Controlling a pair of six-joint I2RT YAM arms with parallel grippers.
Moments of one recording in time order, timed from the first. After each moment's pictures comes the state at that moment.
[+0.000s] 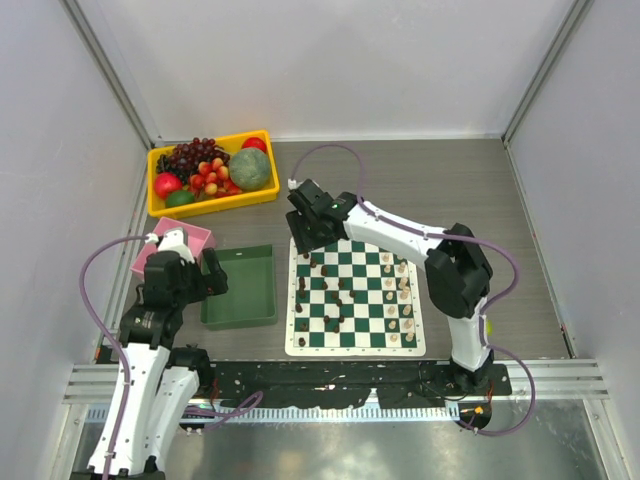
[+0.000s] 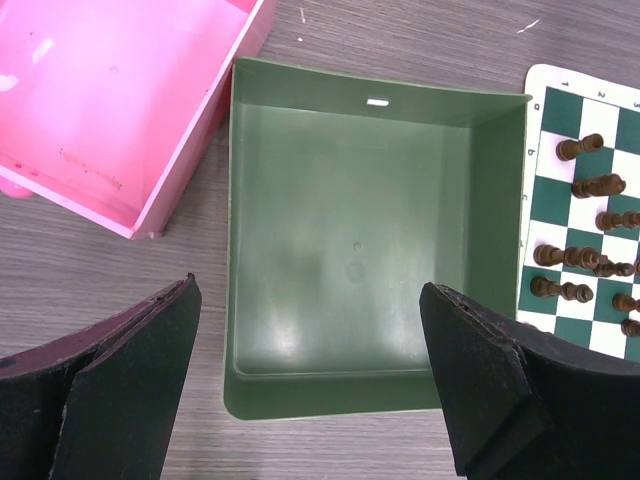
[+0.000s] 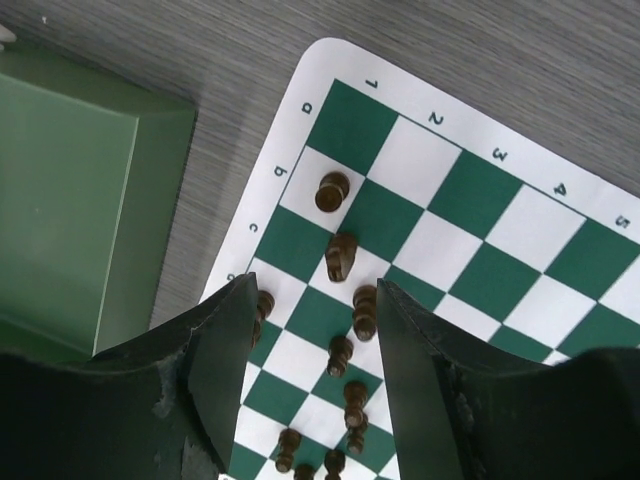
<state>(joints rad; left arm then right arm) -0.06 0.56 0.62 -0.74 -0.03 -0.29 0.85 1.95 1.62 -0.67 0.10 0.41</state>
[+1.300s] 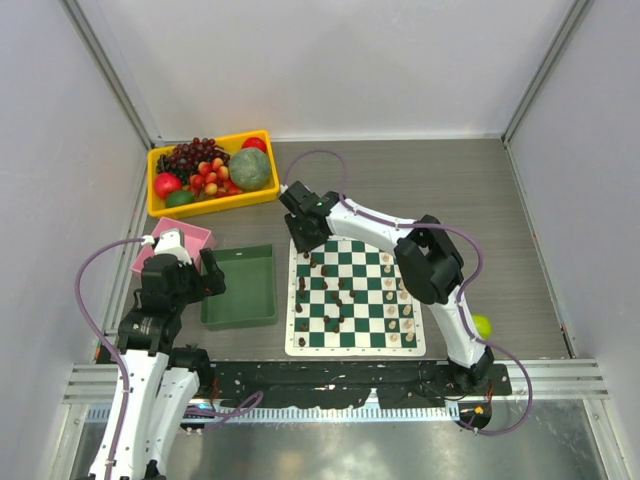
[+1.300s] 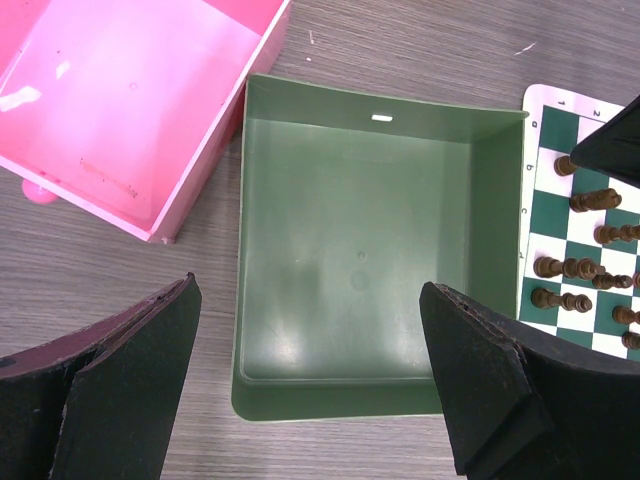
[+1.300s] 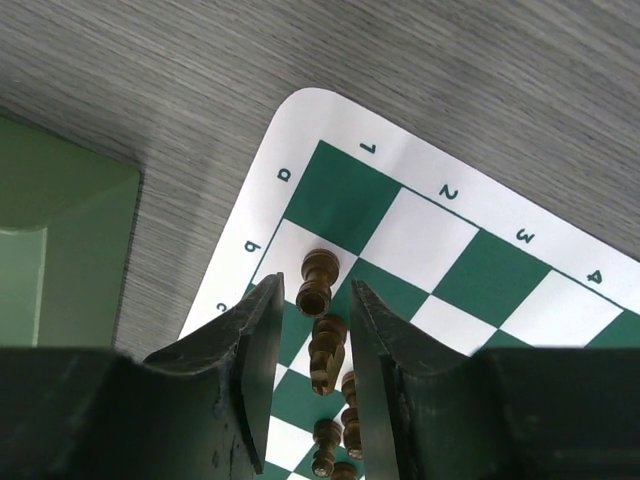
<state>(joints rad) -0.06 0.51 0.62 -0.74 -0.06 -0.29 0.83 2.18 1.78 -0.68 0.09 0.37</state>
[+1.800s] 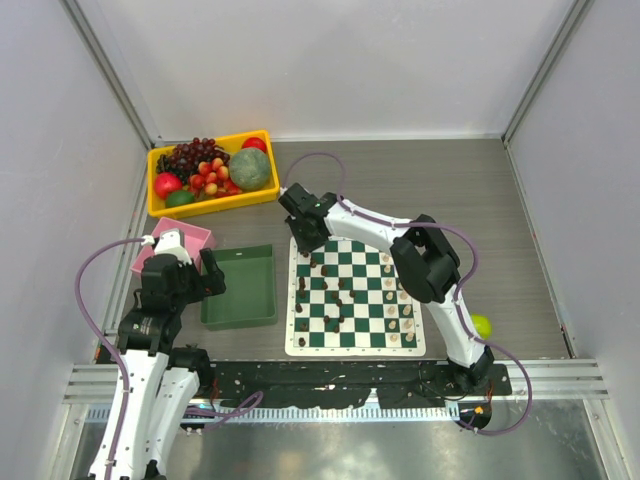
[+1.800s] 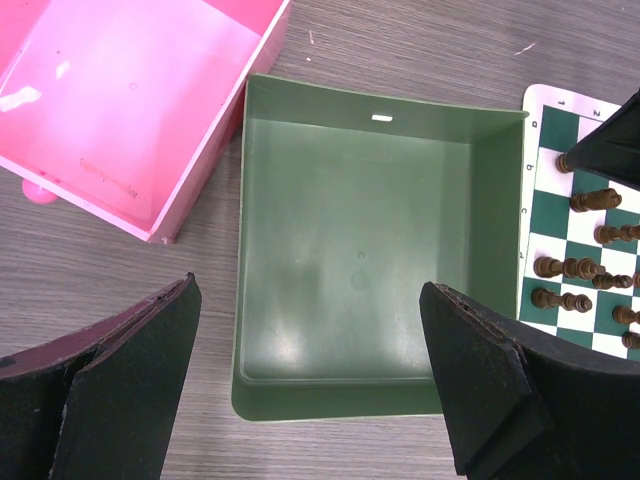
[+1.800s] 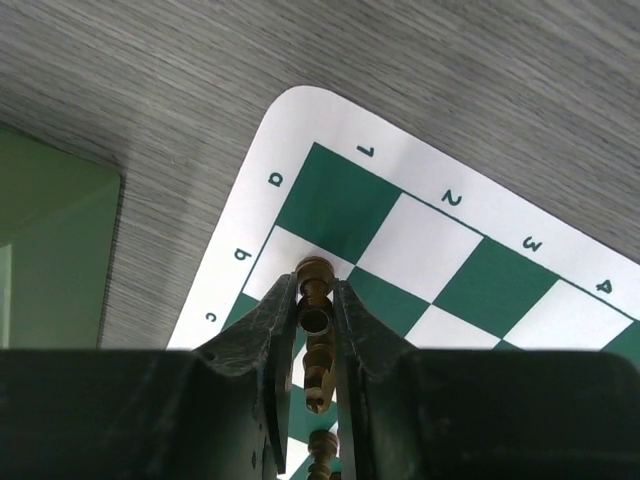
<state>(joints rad) -0.06 0.51 0.62 -0.74 -0.06 -0.29 0.83 2.21 1.79 -0.69 0.09 0.37</state>
